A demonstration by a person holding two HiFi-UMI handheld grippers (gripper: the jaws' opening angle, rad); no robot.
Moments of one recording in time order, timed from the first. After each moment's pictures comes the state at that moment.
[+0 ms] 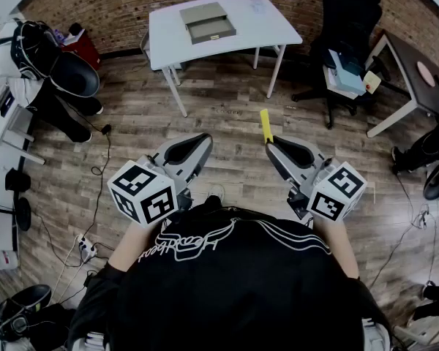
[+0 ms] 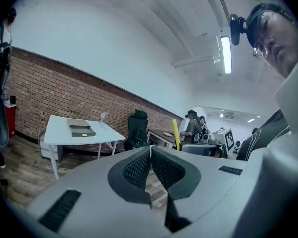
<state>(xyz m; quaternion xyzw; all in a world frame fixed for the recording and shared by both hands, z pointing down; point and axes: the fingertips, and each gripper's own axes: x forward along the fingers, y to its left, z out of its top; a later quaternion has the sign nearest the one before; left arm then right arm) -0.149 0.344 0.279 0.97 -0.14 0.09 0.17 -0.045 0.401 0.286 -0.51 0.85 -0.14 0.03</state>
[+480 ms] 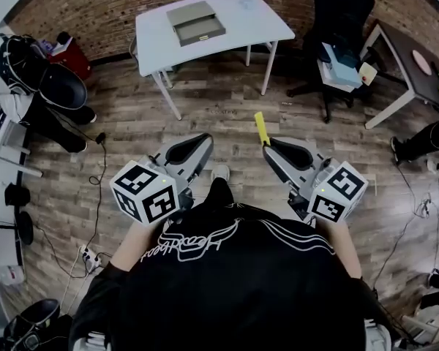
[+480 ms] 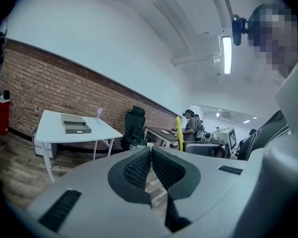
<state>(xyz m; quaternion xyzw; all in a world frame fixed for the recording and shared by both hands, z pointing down) -0.125 0.327 0.301 0.97 -0.11 0.09 0.18 -0.036 0.393 0.299 -0.51 0.85 -0.14 0.02</state>
